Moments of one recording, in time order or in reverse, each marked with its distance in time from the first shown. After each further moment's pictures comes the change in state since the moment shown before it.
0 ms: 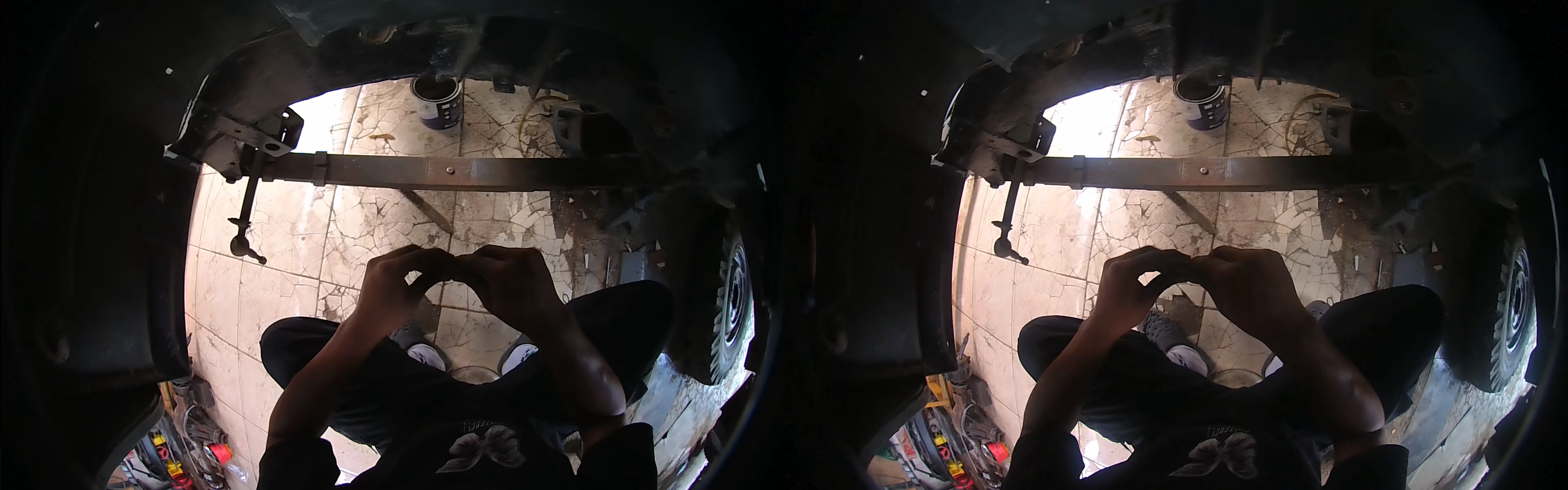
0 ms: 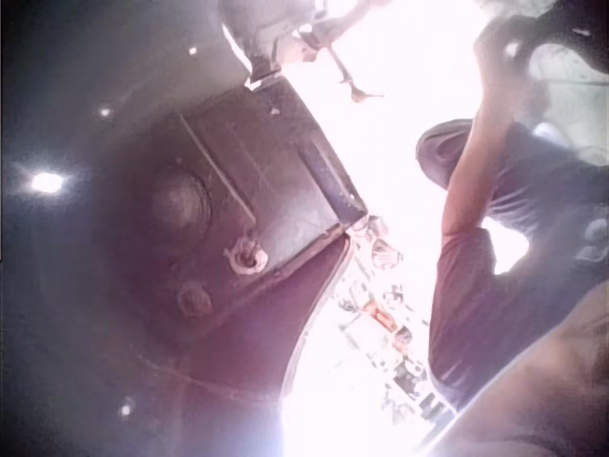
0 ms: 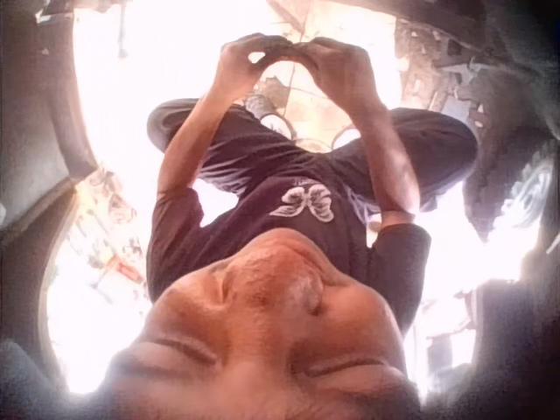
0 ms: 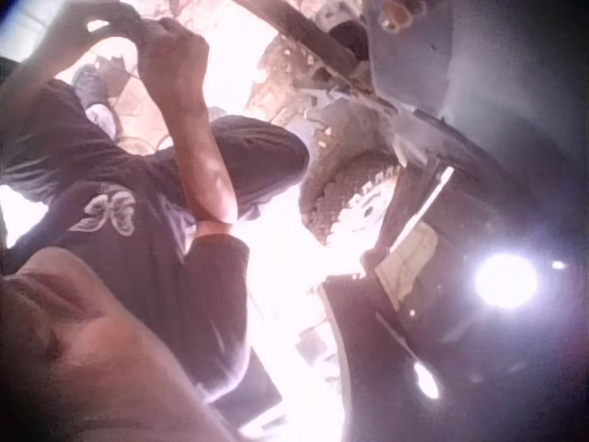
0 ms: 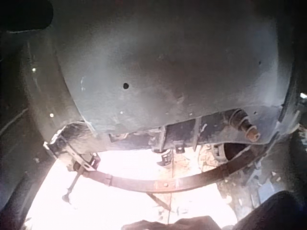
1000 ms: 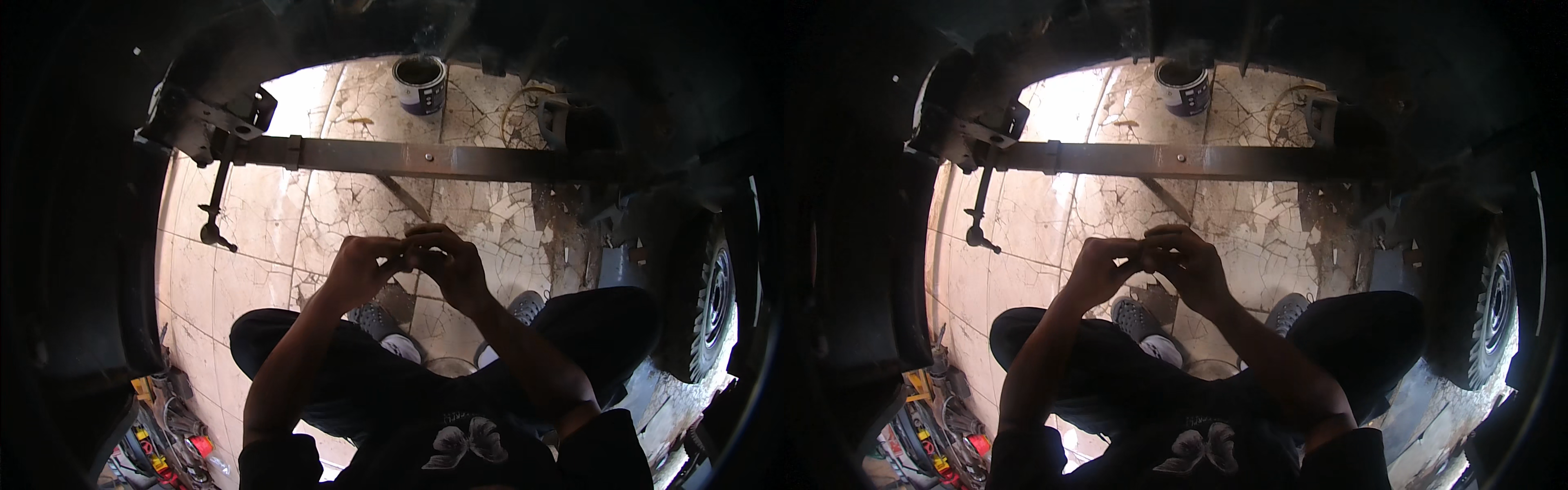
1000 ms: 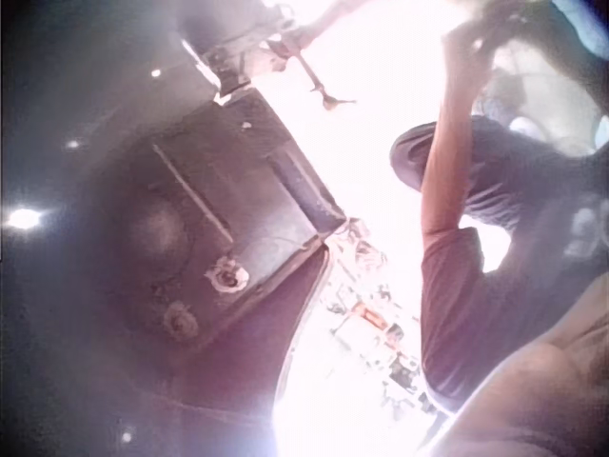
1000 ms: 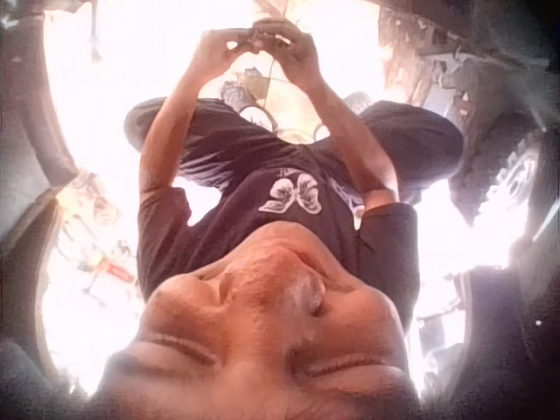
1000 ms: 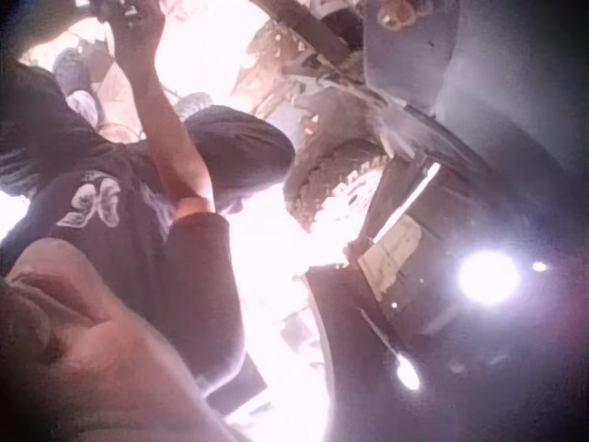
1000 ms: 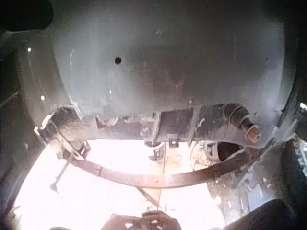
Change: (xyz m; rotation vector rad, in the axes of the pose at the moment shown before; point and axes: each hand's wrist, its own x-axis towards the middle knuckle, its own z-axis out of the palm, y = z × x) left_hand 0.012 -0.045 -0.002 -0.006 -0.138 -0.025; right_hand -0.001 0.031 0.089 0.999 0.123 0.283
